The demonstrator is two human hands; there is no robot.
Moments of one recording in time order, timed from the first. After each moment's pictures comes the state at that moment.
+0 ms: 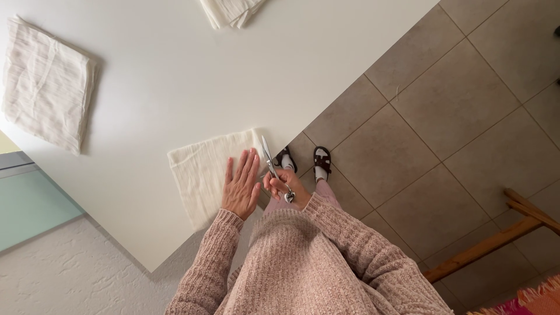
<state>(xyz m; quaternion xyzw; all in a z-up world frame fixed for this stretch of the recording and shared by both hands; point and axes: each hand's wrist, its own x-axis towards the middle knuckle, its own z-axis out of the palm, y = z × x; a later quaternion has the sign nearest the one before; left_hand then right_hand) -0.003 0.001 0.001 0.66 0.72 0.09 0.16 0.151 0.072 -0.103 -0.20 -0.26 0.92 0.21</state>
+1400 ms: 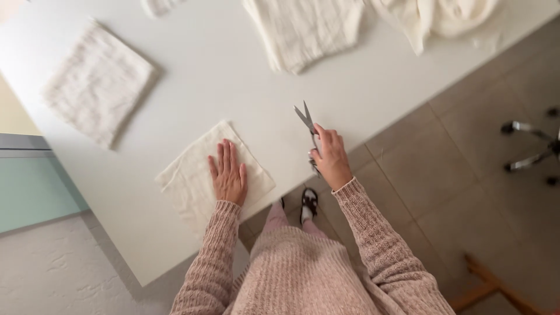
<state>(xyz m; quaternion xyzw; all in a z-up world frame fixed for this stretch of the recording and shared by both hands) -0.098 0.004 -0.019 0.45 0.88 0.11 0.04 0.097 0.239 0.004 -0.34 -0.87 0.33 0.16</state>
